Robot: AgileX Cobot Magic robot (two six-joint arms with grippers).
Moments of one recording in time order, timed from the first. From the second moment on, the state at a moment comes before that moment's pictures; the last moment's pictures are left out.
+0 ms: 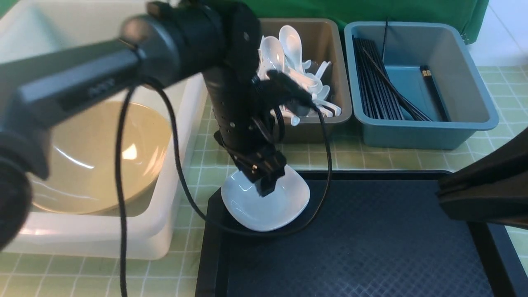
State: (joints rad) right arm 0.55 0.94 -1.20 0.48 1.02 -0.69; left arm -0.58 2.00 -1.66 -0.04 1.23 0.49
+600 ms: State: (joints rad) right arm 0.55 0.94 -1.20 0.47 1.04 -0.68; left arm -0.53 2.05 -1.66 -0.01 1.09 0.33
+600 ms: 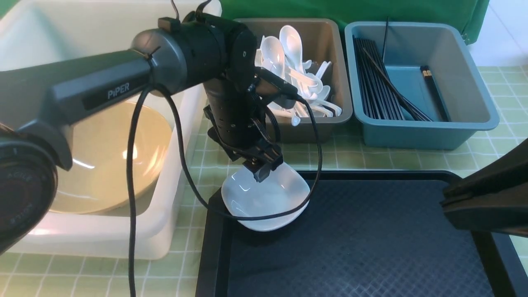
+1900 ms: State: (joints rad) right arm 0.55 0.94 -1.20 0.47 1.04 -0.68; left arm -0.50 2.07 -1.90 -0.12 1.22 0.39
